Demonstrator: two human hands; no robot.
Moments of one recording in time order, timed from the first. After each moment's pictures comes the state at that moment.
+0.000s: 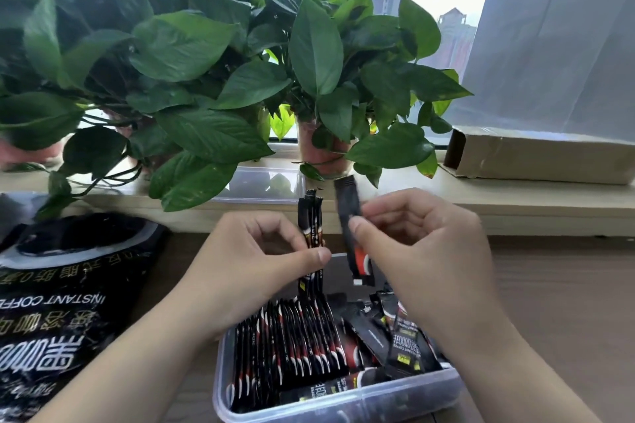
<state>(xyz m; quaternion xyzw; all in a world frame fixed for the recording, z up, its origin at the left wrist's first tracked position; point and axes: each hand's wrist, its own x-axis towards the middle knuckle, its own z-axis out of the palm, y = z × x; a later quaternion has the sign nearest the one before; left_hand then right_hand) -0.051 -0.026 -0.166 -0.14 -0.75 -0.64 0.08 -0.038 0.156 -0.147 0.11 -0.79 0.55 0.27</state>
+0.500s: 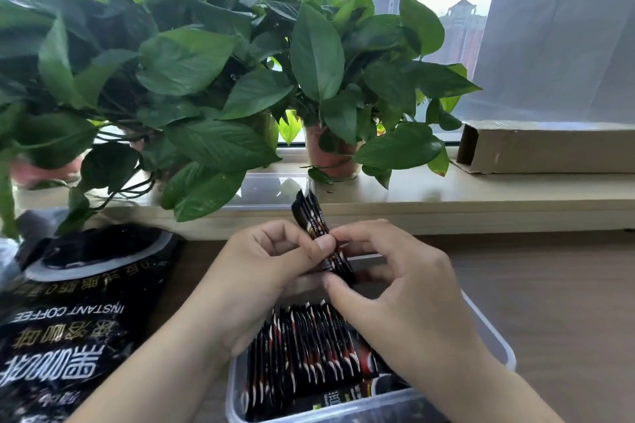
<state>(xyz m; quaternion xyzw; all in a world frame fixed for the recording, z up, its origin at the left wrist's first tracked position) -0.049 -0.015 -0.163 -0.07 -0.61 -0.79 -0.02 -0.036 0.143 -0.178 0.23 -0.80 0.47 0.29</state>
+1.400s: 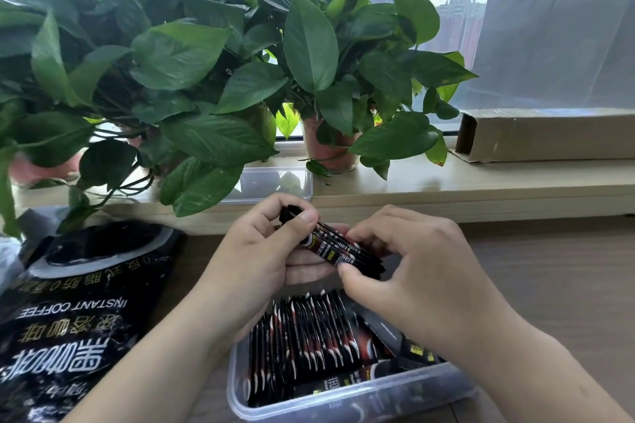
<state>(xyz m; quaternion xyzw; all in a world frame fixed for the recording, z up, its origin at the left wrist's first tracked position) -0.048 -0.013 -0.160 -0.12 -0.60 -0.79 -0.02 -0.040 0.164 -0.163 0.26 -0.86 0.34 0.27</state>
